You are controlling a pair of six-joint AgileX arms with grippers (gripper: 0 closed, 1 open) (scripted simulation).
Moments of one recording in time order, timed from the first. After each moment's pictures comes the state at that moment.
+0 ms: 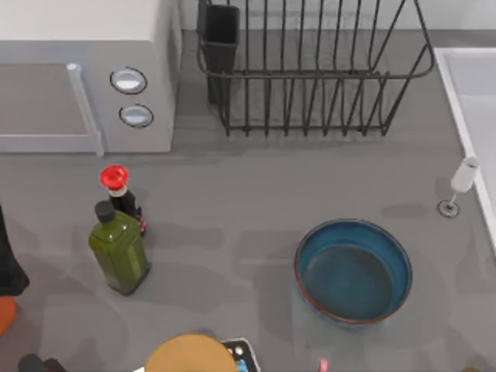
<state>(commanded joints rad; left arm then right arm) 0.00 0.00 0.00 0.00 0.00 0.00 0.00 0.01 0.01 -0.01 0.00 0.00</state>
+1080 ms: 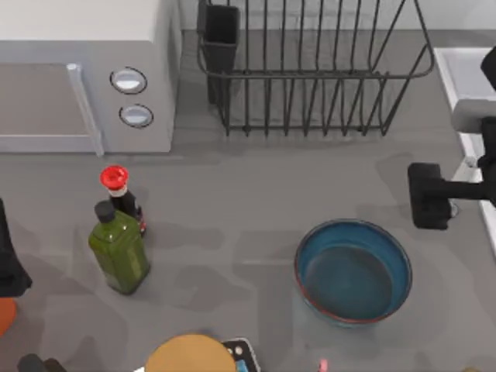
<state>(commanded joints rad) 0.00 0.00 0.00 0.00 0.00 0.00 0.40 1.40 1.08 -0.99 -0.01 0.41</state>
